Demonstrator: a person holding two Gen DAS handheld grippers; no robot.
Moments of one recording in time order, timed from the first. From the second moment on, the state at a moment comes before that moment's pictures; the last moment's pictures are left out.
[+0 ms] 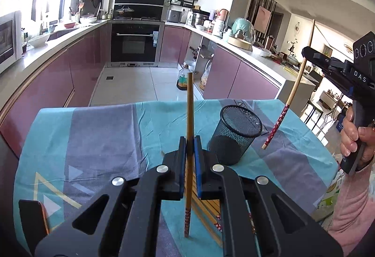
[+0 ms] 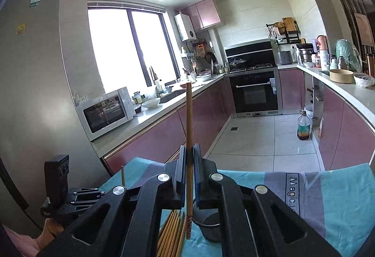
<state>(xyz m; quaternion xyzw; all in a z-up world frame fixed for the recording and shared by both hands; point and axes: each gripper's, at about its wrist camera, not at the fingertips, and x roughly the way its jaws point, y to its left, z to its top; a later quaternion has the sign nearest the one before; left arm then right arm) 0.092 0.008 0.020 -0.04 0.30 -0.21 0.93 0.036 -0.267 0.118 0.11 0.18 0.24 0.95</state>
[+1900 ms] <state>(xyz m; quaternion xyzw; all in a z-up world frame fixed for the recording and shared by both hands) 0.229 -0.116 0.047 -0.01 0.34 -0.25 0.91 0.132 -0.251 0.054 0.09 0.33 0.21 0.92</state>
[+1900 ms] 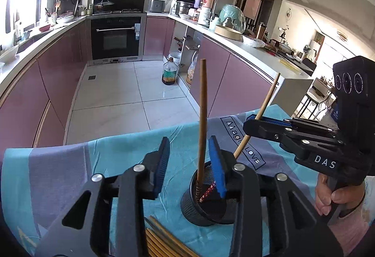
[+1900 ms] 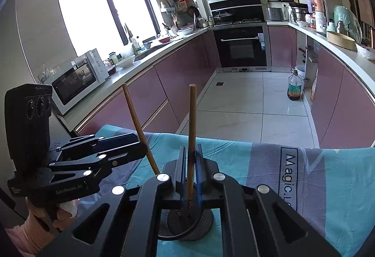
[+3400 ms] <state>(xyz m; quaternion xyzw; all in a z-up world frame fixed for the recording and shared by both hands) 0.118 -0.018 -0.097 -0.01 0.45 -0.22 0.87 0.041 -0.189 -0.049 0.06 0.45 0.32 0.83</state>
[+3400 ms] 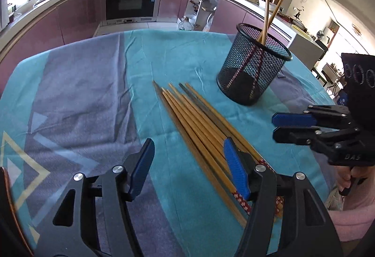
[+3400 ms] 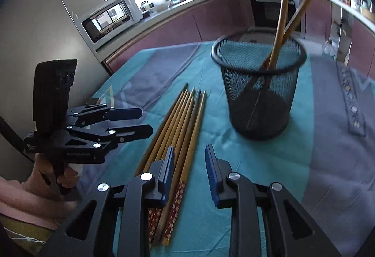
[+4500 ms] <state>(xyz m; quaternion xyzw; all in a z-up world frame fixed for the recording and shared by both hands) 0.113 -0.040 -0.115 0.01 0.47 -0.26 0.84 0.034 -0.139 -0.075 0.03 0.45 0.28 0.84</state>
